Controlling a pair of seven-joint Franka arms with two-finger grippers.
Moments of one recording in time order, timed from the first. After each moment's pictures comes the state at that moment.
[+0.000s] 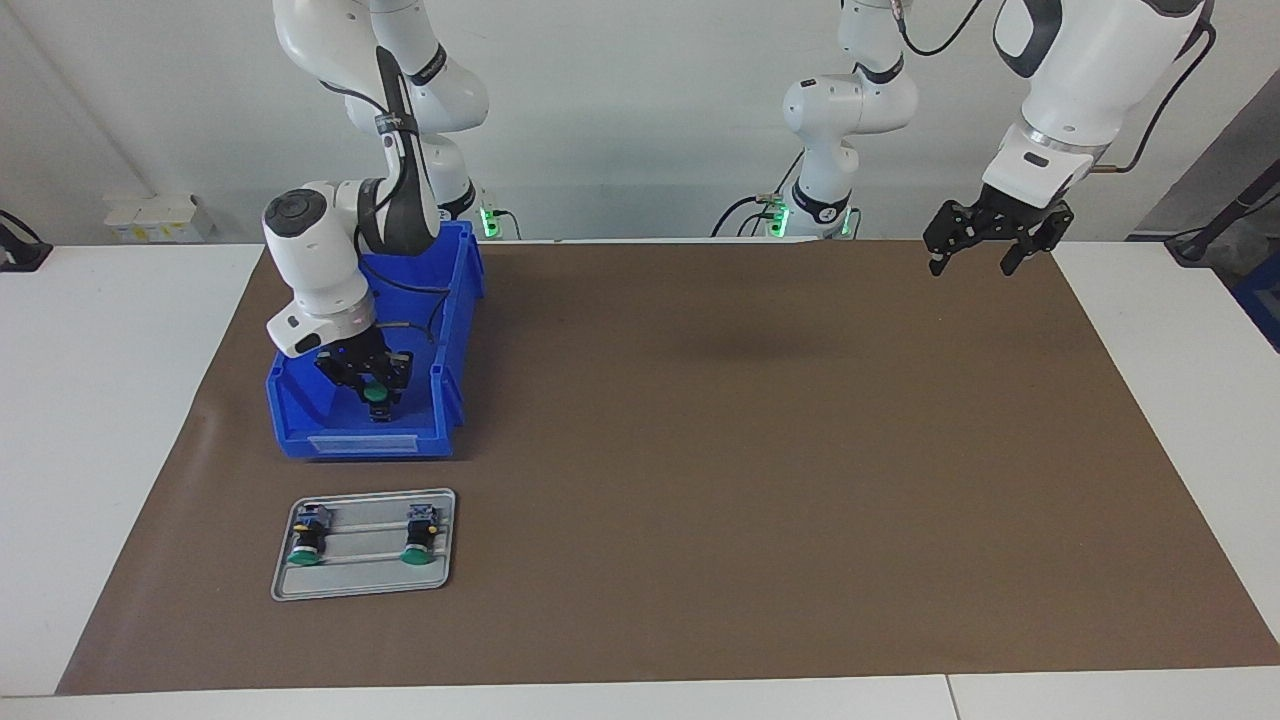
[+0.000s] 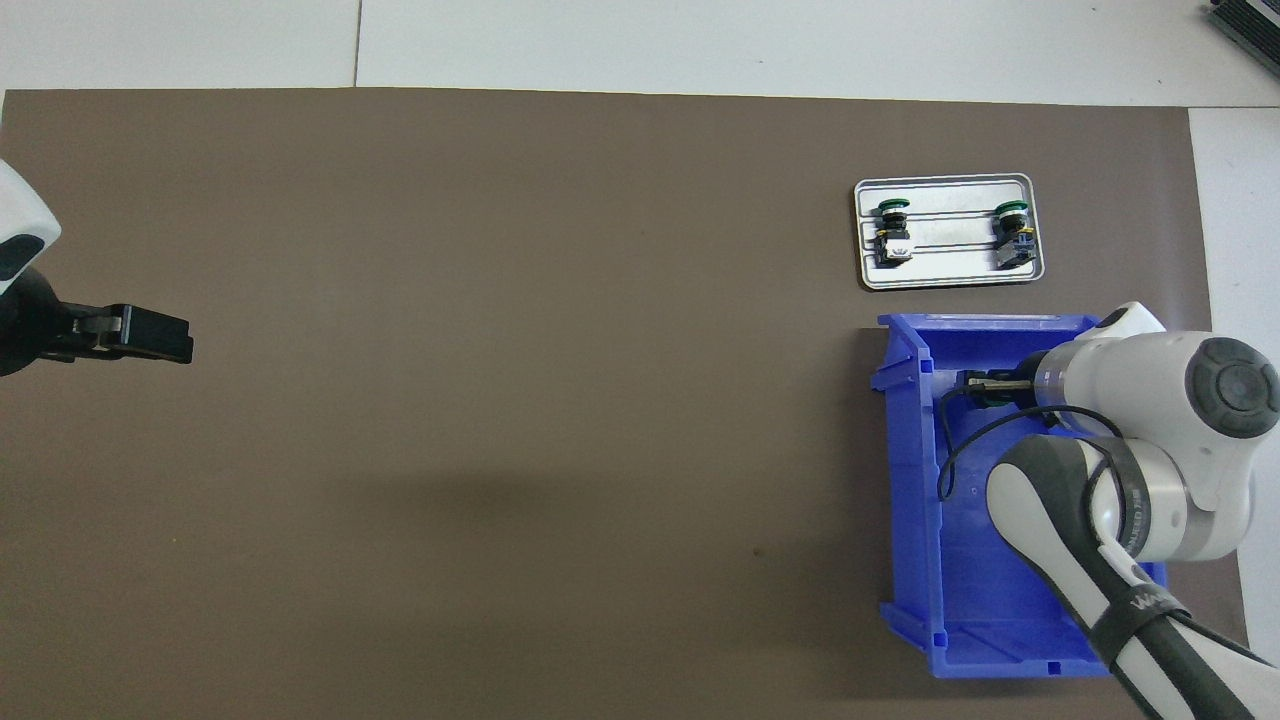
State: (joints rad) left arm 0.01 -0.09 -0.09 -1.71 -0.01 1.63 -0.01; right arm 0.09 0.02 -0.12 -2.33 -0.02 2.47 0.07
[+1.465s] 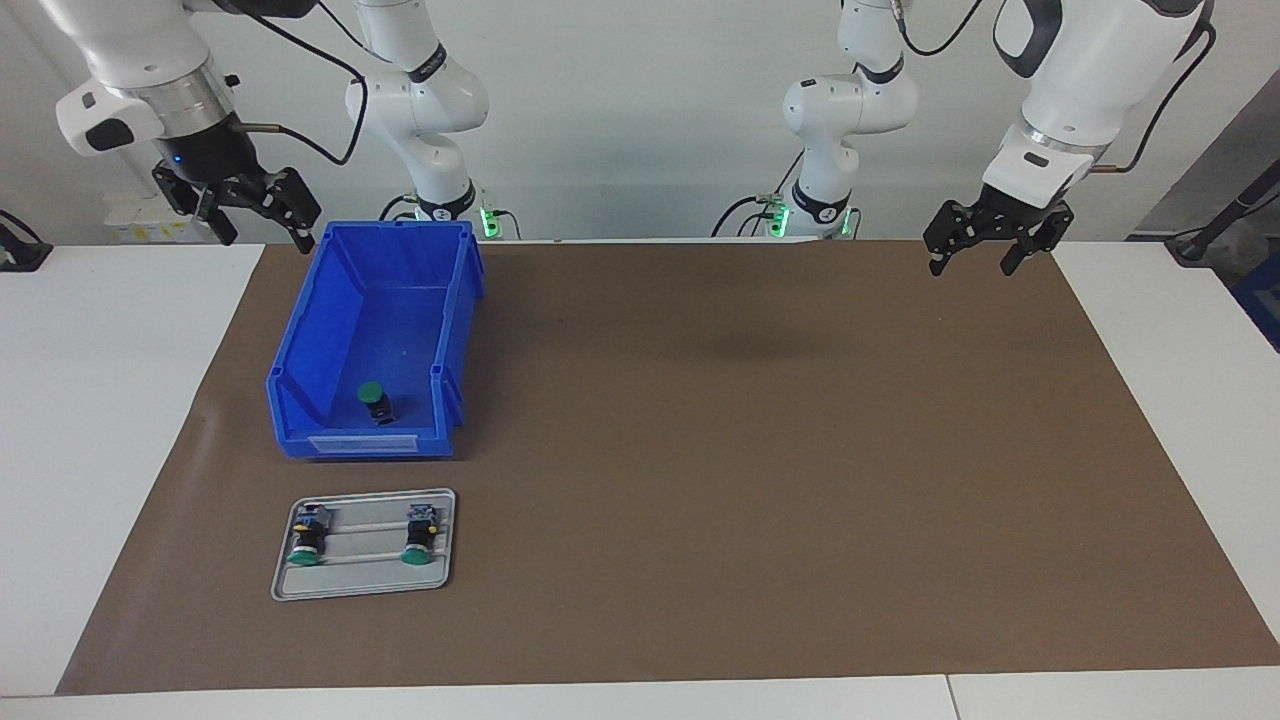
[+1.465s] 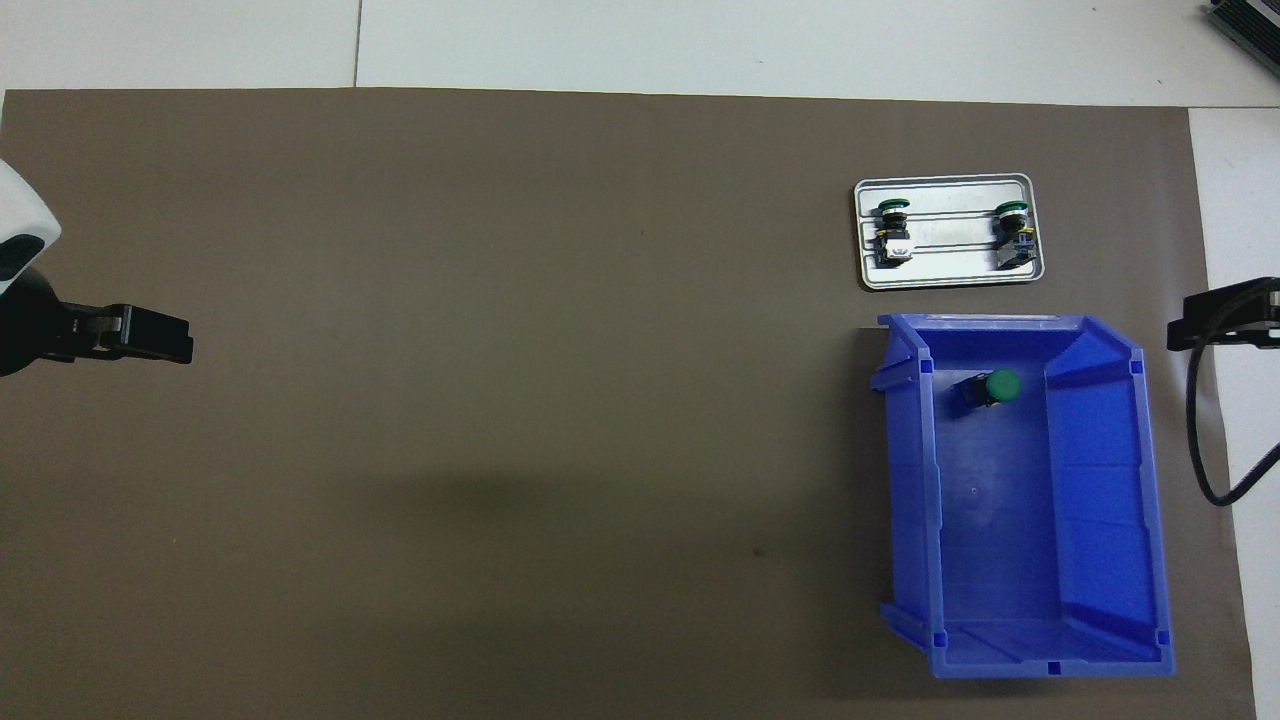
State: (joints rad) left arm 0.01 -0.09 -0.09 -1.71 -0.01 1.63 -0.01; right arm 0.06 -0.05 -0.11 -1.55 -0.01 1.48 0.11
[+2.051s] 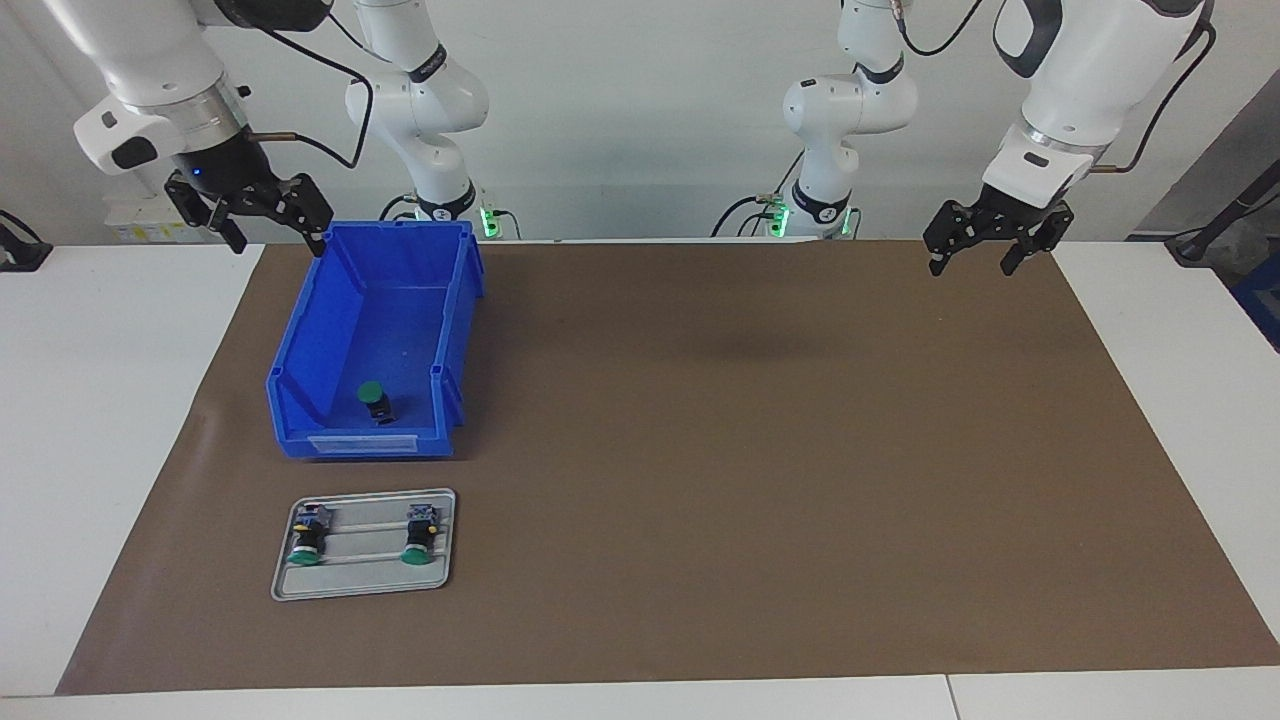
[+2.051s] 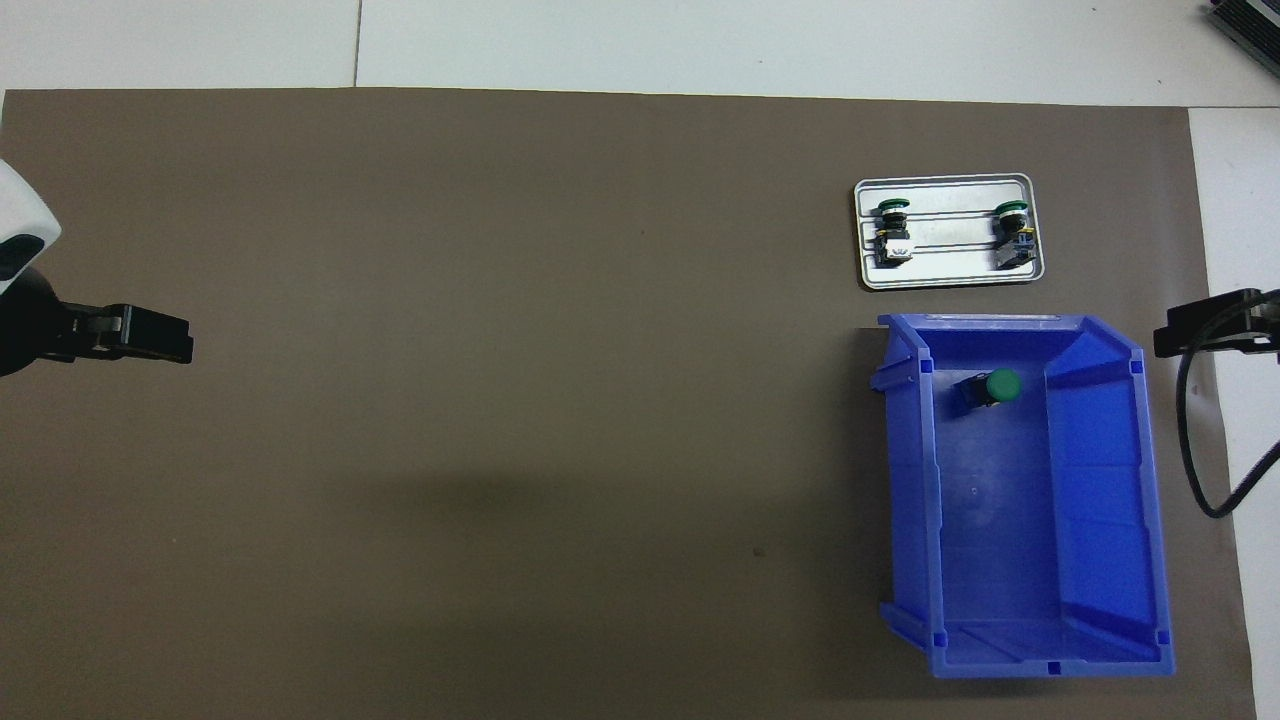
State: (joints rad) left arm 0.01 -0.09 -0.09 -1.71 -0.01 1.63 -0.01; right arm 0.06 -0.05 -0.11 -1.56 -0.01 1.51 0.03
